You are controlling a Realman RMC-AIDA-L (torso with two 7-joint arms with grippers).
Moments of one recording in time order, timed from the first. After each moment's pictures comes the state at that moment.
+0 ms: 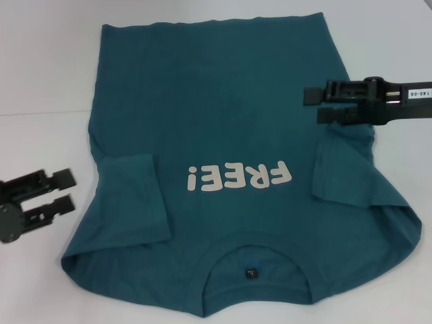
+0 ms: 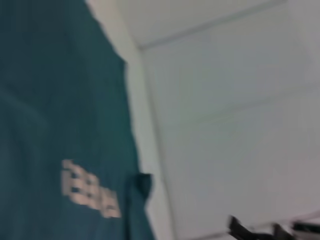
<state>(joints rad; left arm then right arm) -0.44 -2.06 0.32 0.81 2.06 1.83 -2.46 0.70 1.87 -0.69 -0.68 -1.94 -1.60 2.40</state>
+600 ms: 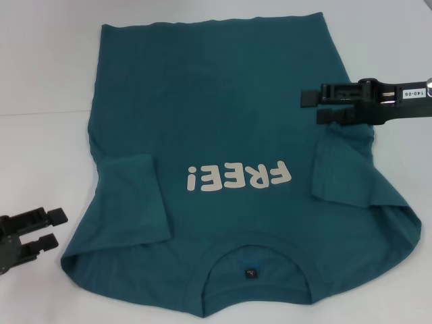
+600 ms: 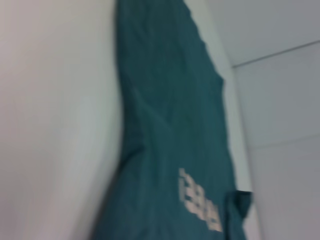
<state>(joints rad) -0.42 -2.07 0.30 0.77 2.23 1.63 -2.44 0.71 1.86 -0.71 -0.68 -1.96 -1.57 2.41</state>
